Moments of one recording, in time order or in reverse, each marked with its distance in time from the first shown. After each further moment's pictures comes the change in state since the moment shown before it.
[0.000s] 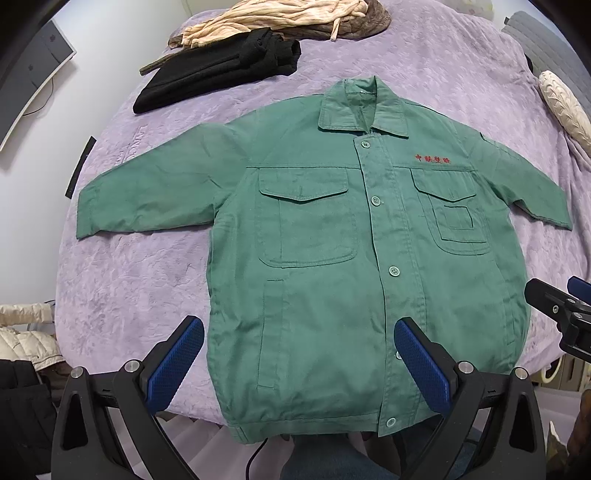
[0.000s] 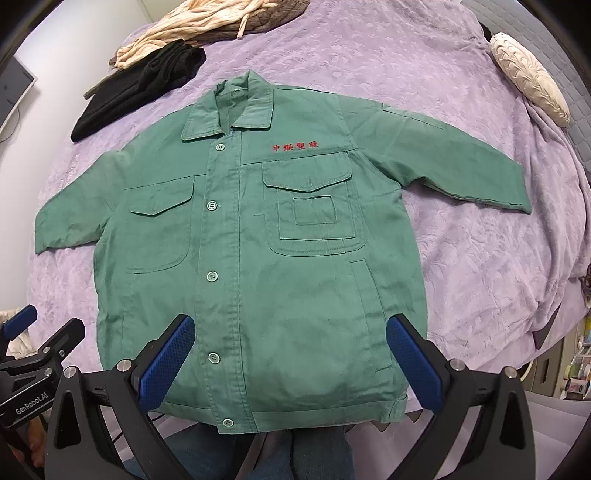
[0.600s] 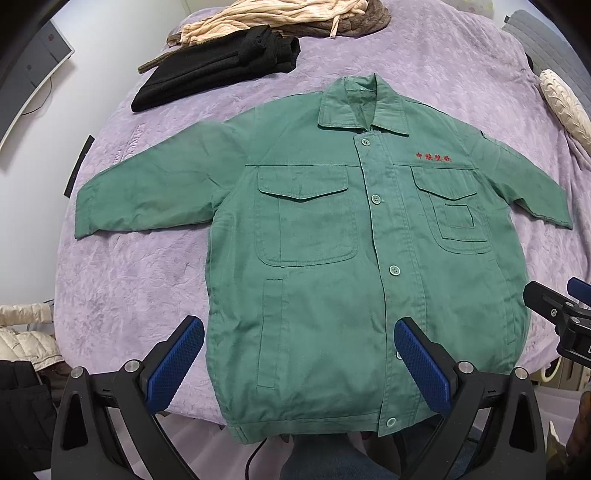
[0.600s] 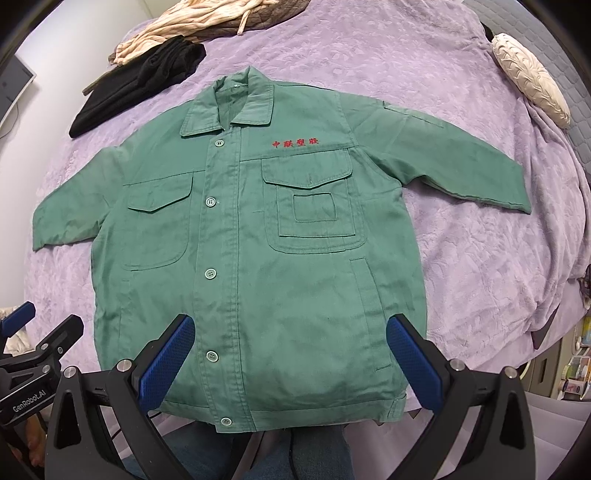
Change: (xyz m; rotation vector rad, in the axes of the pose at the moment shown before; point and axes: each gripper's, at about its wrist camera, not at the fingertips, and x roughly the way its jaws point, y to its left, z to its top) left arm 0.002 -0.001 -0.001 0.001 0.008 0.003; right arm 0.003 0.002 -0.002 0.002 0.002 -0.003
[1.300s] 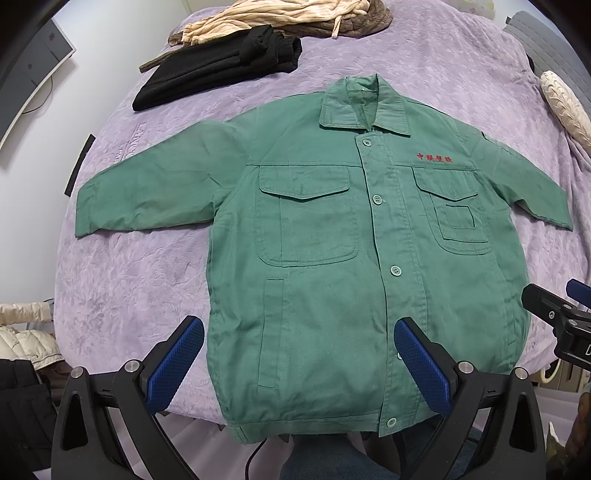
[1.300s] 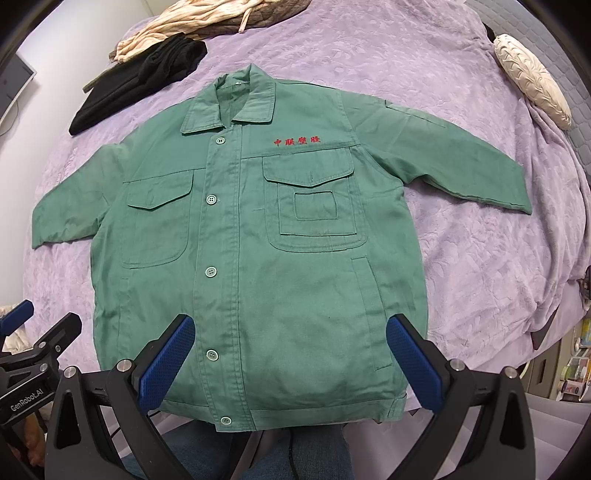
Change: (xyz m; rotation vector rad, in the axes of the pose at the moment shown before) left arm -0.001 -0.001 0.000 -0.001 0.001 0.003; right arm 0.002 0.001 -0.002 -0.009 0.003 -0.006
